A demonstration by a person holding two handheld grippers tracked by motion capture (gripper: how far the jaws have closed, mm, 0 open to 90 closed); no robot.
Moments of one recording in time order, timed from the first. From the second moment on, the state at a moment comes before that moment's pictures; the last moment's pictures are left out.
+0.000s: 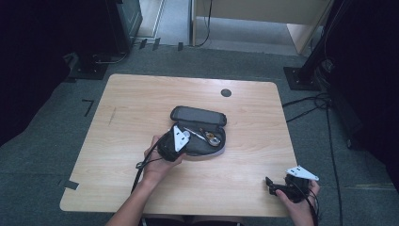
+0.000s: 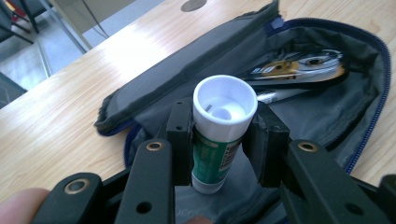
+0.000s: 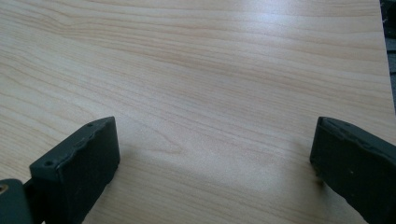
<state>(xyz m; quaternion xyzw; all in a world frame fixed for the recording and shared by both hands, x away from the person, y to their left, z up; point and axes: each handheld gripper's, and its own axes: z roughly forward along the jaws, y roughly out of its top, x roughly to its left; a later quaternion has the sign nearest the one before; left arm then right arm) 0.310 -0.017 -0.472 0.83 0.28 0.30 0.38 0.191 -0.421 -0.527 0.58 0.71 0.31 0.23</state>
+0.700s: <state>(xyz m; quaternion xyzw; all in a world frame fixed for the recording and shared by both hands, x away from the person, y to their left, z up) 0.319 -0.026 -0.477 0.84 0.30 0.20 0.40 0.191 -0.421 -0.527 0.58 0.71 0.31 0.23</state>
